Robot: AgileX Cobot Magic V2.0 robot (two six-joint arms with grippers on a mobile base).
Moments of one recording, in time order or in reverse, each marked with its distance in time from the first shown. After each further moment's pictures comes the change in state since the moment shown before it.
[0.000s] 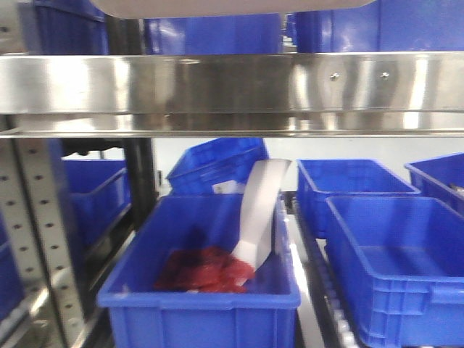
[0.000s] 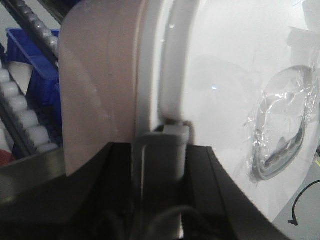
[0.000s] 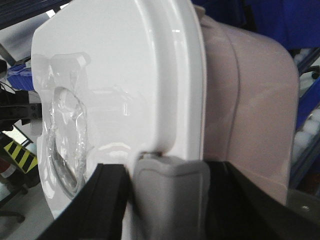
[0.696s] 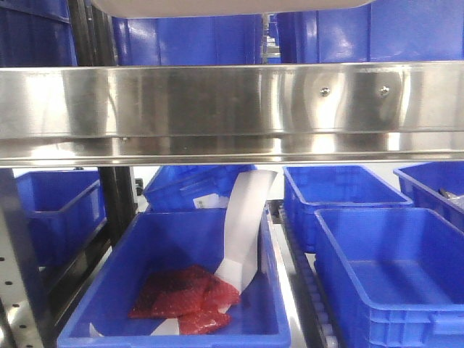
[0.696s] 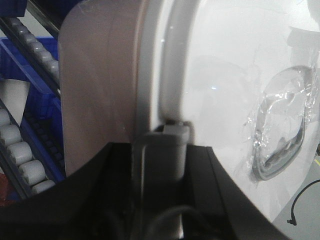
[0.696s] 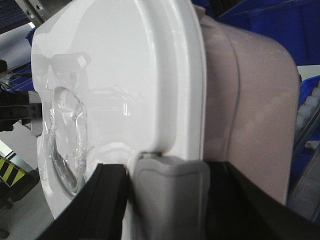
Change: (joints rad) left arm 0.000 0.000 0.000 0.000 0.000 0.000; right arm 0.000 0.000 0.000 0.000 0.000 0.000
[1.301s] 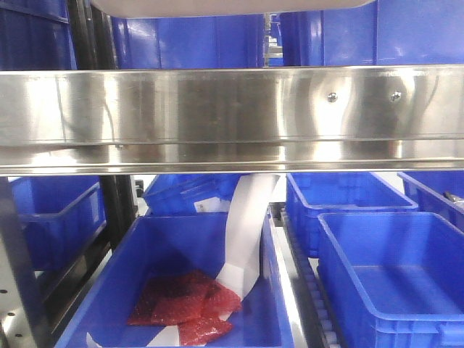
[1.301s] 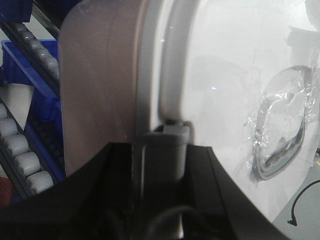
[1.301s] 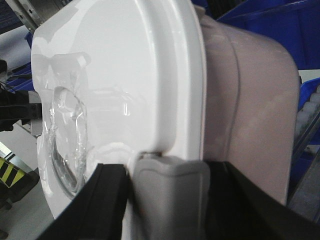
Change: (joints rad) left arm 0.000 0.000 0.000 0.000 0.000 0.000; right arm 0.000 0.000 0.000 0.000 0.000 0.000
